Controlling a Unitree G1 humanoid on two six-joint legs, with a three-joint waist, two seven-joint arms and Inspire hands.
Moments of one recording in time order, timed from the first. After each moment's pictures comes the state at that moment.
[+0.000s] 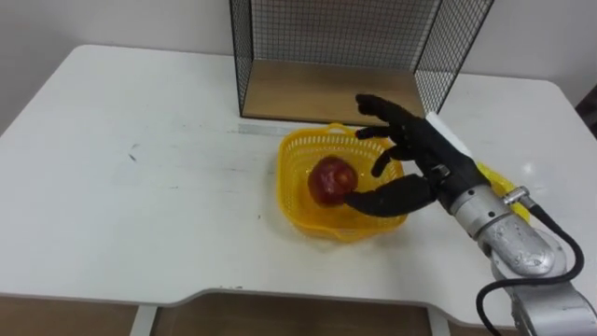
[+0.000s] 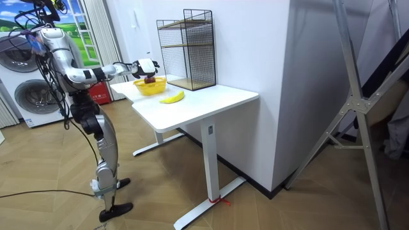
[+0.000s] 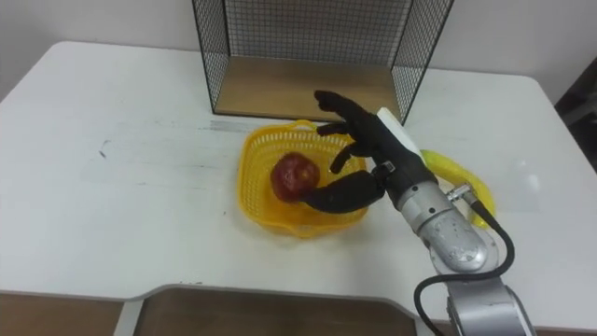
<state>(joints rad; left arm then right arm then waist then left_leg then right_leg) 0.22 0.24 0.02 1.06 0.36 0.08 0.05 -0.01 -0.39 0.08 -0.09 -0.05 0.02 0.26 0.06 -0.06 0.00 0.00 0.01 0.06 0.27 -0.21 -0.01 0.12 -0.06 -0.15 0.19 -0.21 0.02</state>
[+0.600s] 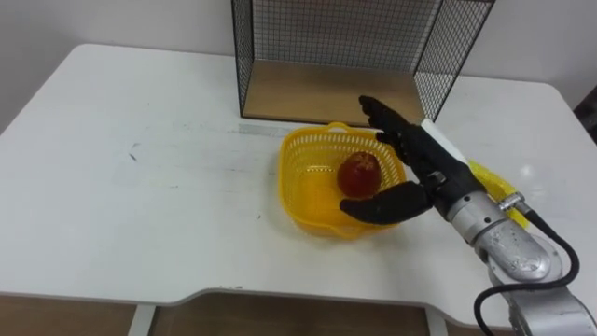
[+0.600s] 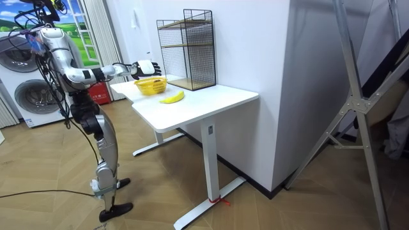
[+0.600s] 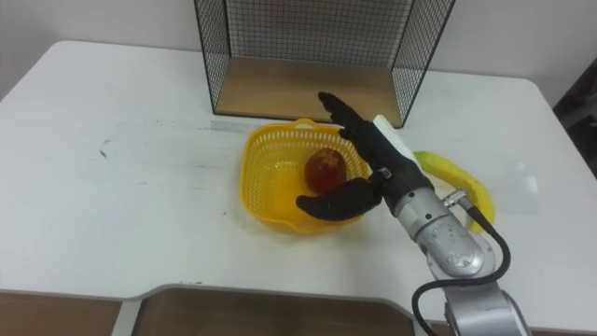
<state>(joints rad) 0.22 0.24 0.01 1.06 0.37 0.08 0.05 0.01 -0.39 0.09 -0.09 -0.05 0.02 0.27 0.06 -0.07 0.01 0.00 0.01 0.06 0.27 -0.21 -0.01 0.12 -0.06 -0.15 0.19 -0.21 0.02</state>
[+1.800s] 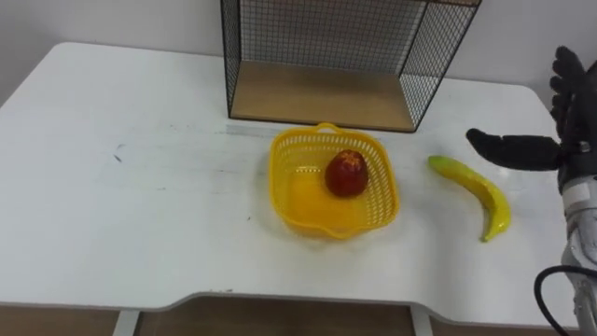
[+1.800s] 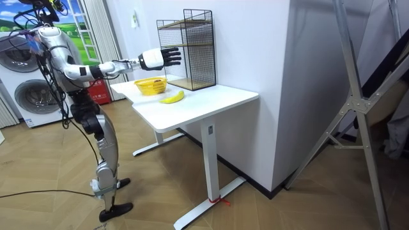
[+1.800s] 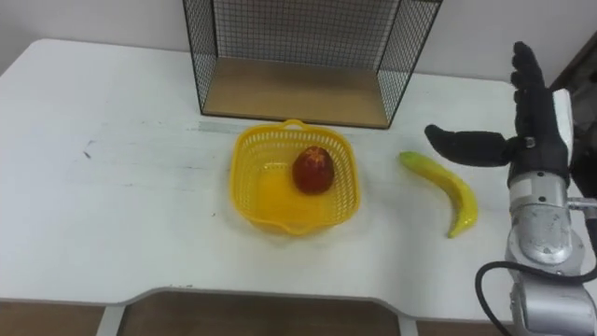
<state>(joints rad) 0.27 0.25 0.08 1.05 0.37 0.07 0.05 -0.06 -0.44 -0.22 0.15 0.03 0.00 -0.12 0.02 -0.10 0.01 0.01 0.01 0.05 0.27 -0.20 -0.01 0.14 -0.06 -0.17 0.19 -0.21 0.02</state>
